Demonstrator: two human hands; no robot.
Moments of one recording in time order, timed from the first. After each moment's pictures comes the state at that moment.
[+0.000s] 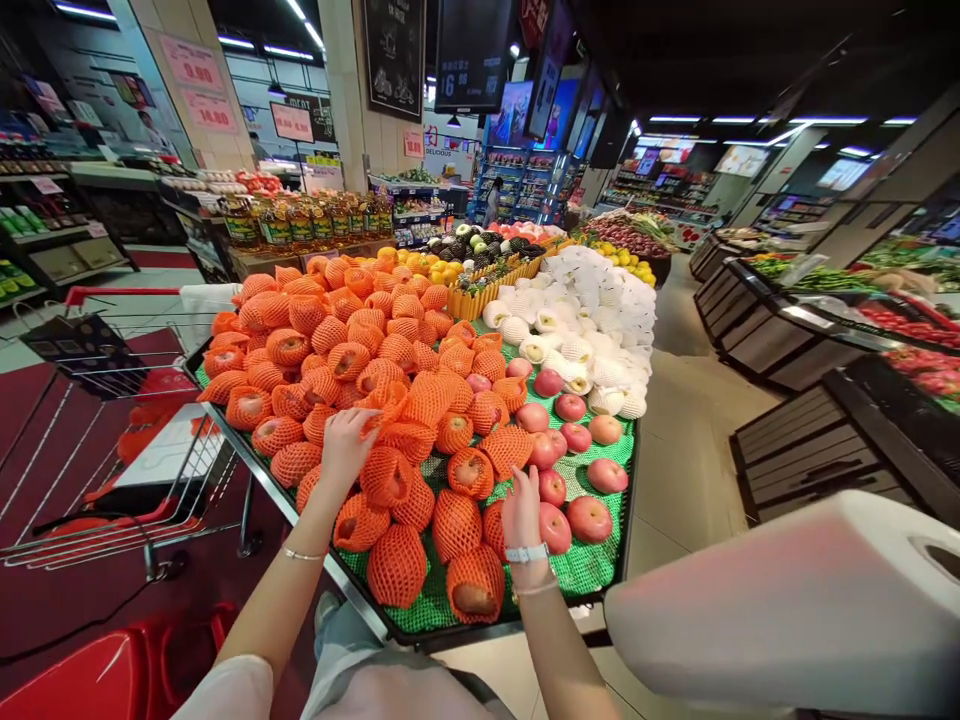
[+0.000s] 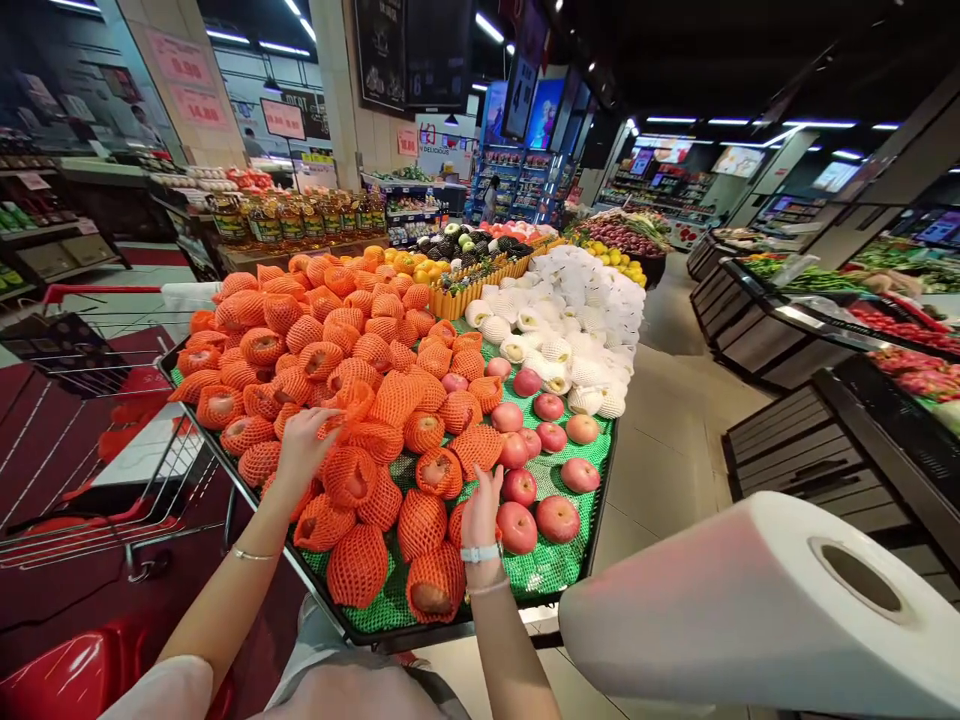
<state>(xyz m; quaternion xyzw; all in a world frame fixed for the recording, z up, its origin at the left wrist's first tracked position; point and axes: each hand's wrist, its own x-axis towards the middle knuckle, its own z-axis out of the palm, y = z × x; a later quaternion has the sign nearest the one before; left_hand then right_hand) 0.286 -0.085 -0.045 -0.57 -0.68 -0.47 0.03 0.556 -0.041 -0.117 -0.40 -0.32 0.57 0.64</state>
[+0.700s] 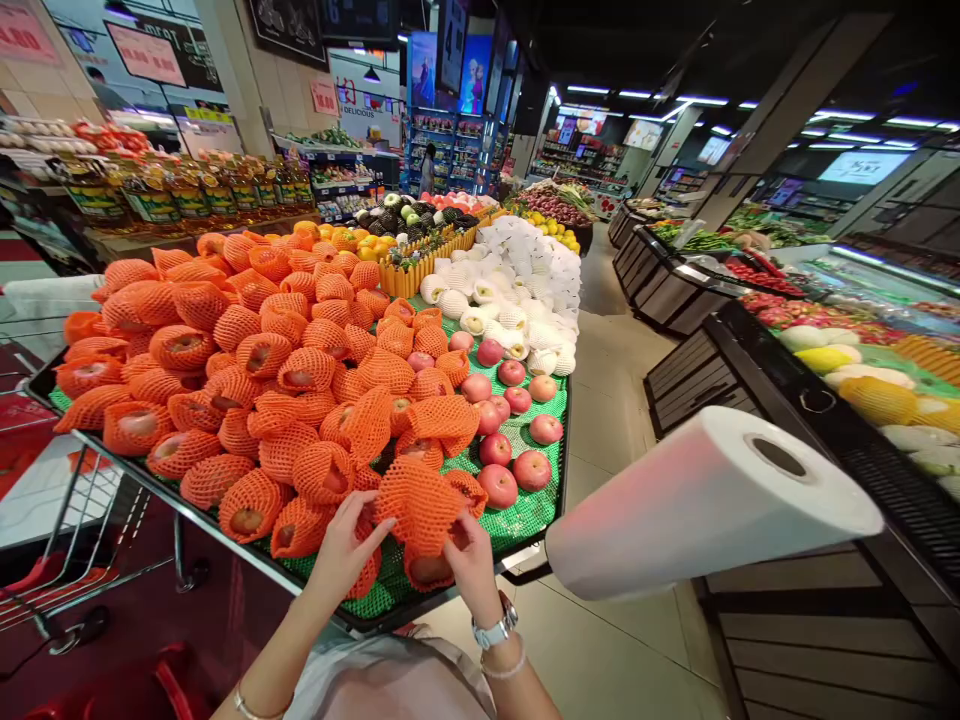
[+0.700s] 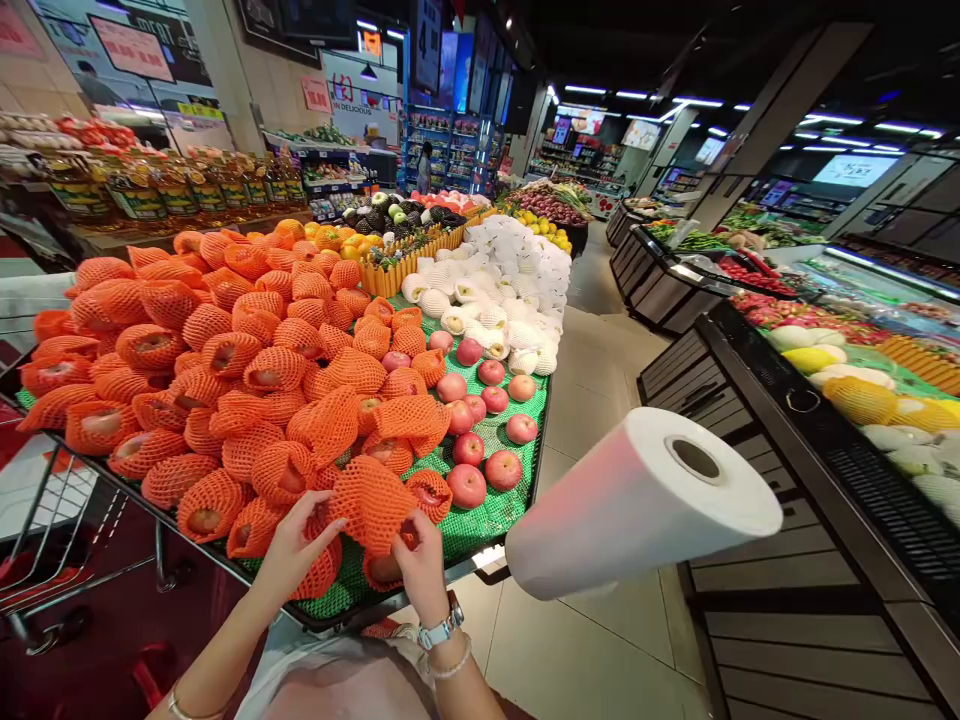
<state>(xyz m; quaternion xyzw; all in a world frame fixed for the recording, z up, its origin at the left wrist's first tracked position) 0.391 -0.157 -0.104 -0.61 -0.60 -0.46 -0.24 0.582 -0.143 -0.133 -0.42 -0.50 0.54 0.53</state>
